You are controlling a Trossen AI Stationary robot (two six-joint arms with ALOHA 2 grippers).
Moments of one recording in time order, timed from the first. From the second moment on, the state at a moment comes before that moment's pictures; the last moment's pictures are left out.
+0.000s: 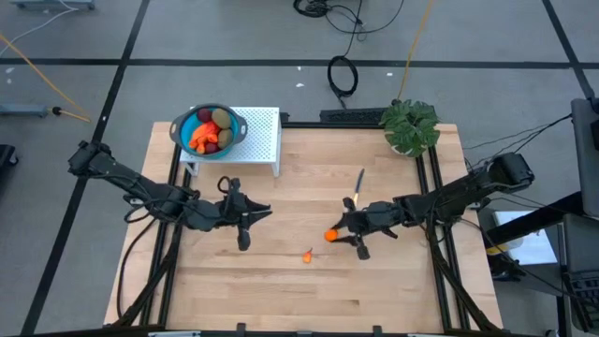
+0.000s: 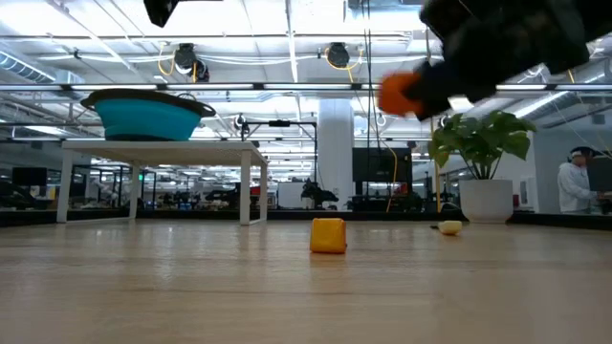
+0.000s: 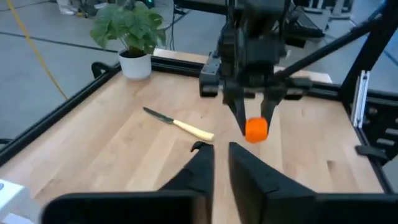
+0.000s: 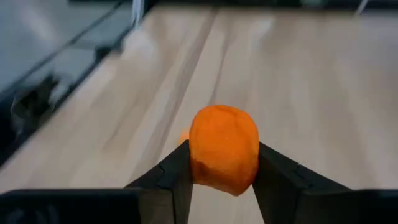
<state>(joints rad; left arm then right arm) -0.43 1.13 0.85 -0.09 -0.60 -0.30 0.25 1.35 0.52 0.41 -0.02 0.07</state>
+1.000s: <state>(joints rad) -0.14 1.13 0.85 0.12 -0.31 -0.70 0.24 1.52 1.06 0.38 0.58 -0.59</state>
